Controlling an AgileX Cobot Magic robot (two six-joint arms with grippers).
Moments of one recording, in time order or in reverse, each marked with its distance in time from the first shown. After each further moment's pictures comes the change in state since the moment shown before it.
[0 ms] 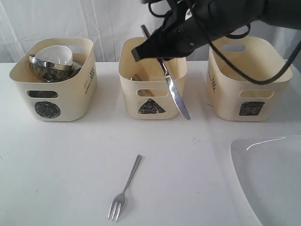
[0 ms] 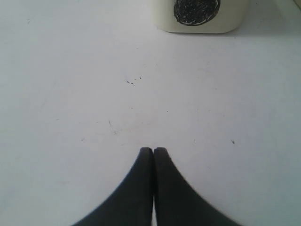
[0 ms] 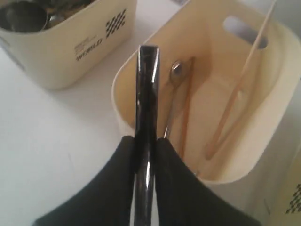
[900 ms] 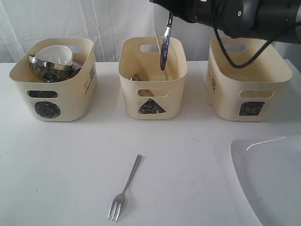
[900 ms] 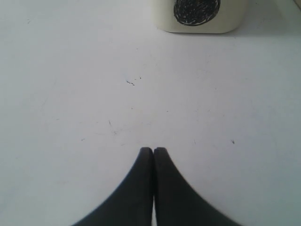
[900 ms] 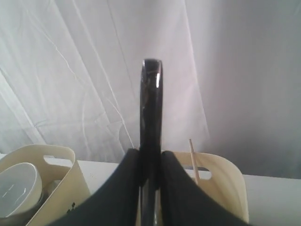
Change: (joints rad) left arm 0.000 0.000 0.000 0.000 0.000 0.000; right arm -0.124 0.130 0.000 0.132 -0.624 0.213
